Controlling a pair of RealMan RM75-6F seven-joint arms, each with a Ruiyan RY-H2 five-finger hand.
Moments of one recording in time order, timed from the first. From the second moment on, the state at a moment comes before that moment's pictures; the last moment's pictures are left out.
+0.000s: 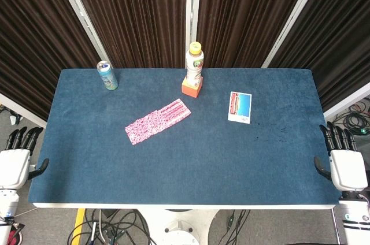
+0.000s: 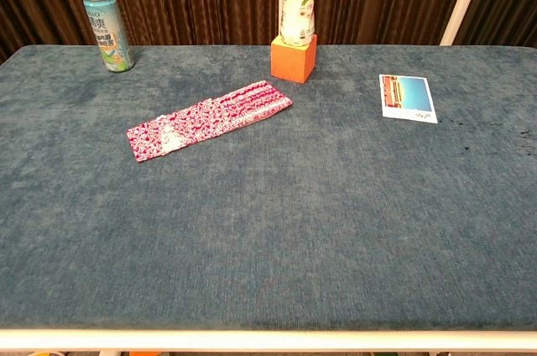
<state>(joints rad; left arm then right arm) -0.11 -1.15 -0.07 -1.60 1.43 1.45 0.10 0.11 -1.12 0.11 -1.66 -1.41 1.45 -0.16</state>
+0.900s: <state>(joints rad) -0.13 -1.15 -0.06 -1.62 1.45 1.42 0.13 0.11 -1.11 0.12 -1.66 -1.43 1.49 -0.14</state>
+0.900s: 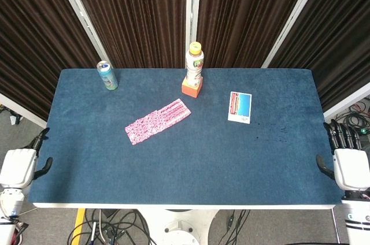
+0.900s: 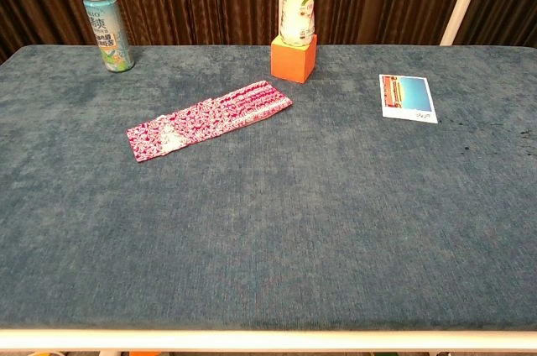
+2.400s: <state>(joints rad) -0.59 -1.53 -0.11 -1.46 1.18 0.87 0.58 0.13 -1.10 0.14 -1.68 -1.37 1.46 -0.19</state>
